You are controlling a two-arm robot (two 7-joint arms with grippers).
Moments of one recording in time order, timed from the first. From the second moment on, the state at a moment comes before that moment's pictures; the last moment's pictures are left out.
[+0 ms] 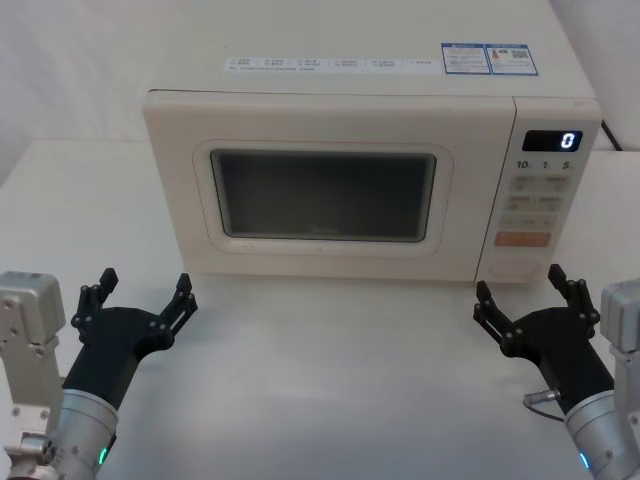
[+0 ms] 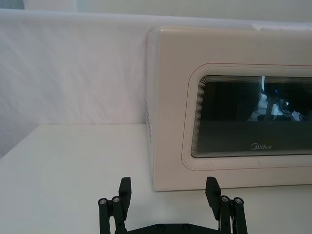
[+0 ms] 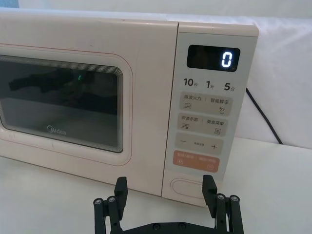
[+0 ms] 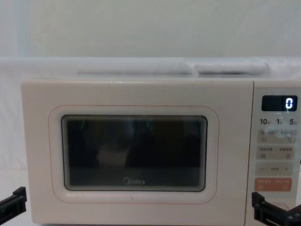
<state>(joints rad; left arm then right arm) 0.27 0.24 0.04 -1.85 -0.25 -0.02 -0.02 -0.17 0.19 -0.26 -1.77 0.07 -0.06 -0.03</state>
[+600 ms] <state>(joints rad) 0.27 0.24 0.04 -1.85 -0.25 -0.02 -0.02 -0.17 0.19 -0.26 -1.77 0.07 -0.06 -0.03</state>
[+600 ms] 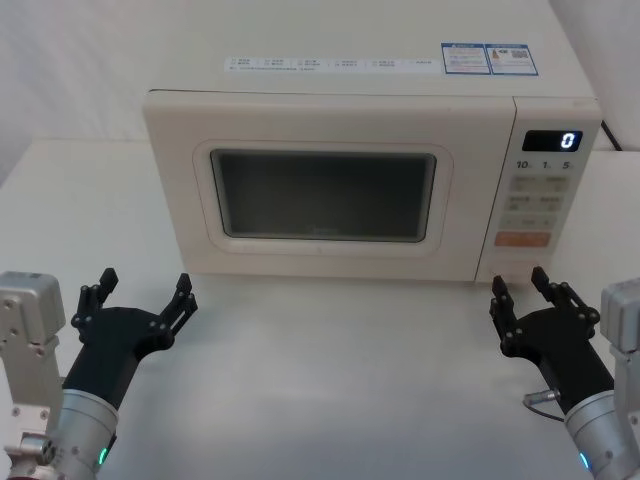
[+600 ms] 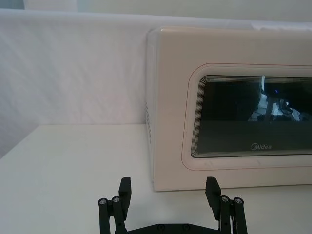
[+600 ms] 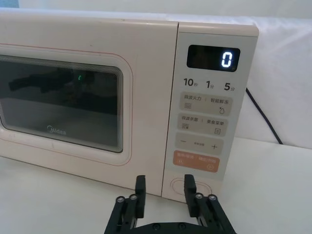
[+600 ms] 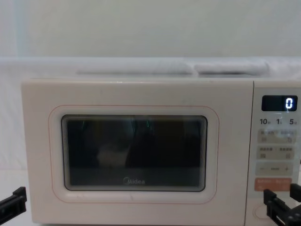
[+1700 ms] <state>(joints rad) 0.27 0.24 0.04 -1.85 -0.25 -0.02 -0.02 -0.17 0.17 -0.25 -1.76 0.06 -0.05 0.00</state>
